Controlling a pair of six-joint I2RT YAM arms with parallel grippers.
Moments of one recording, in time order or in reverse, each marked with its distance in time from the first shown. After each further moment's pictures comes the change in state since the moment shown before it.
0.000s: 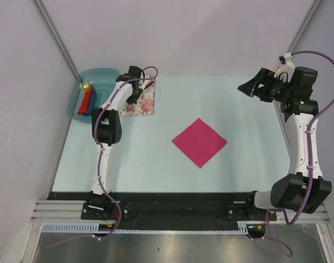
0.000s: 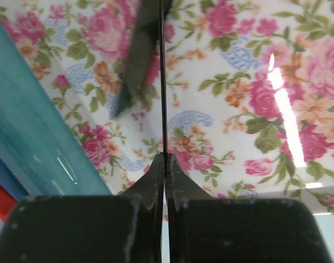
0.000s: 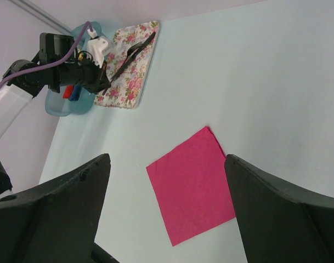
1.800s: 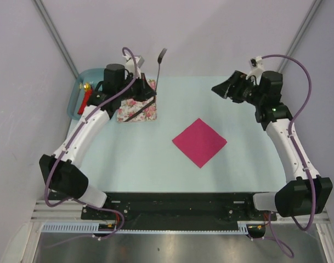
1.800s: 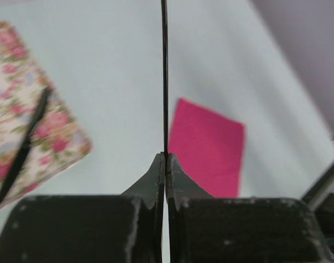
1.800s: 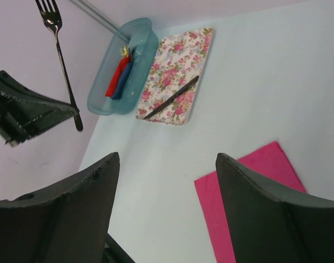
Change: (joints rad) left arm -0.102 -0.993 -0.805 0.435 0.610 -0.528; right arm 0.258 -0.046 -0.167 0.283 0.117 0.226
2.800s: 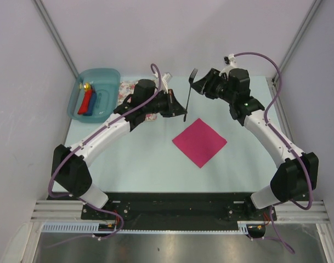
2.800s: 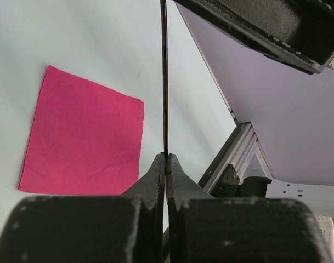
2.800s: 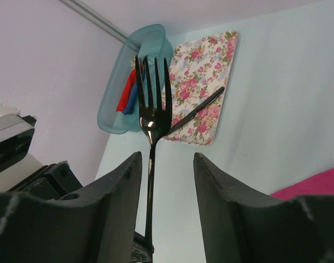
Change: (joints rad) left arm -0.297 0.032 -0.166 0.285 0.076 -0.417; right arm 0.309 0.177 0.067 0.172 0.322 0.152
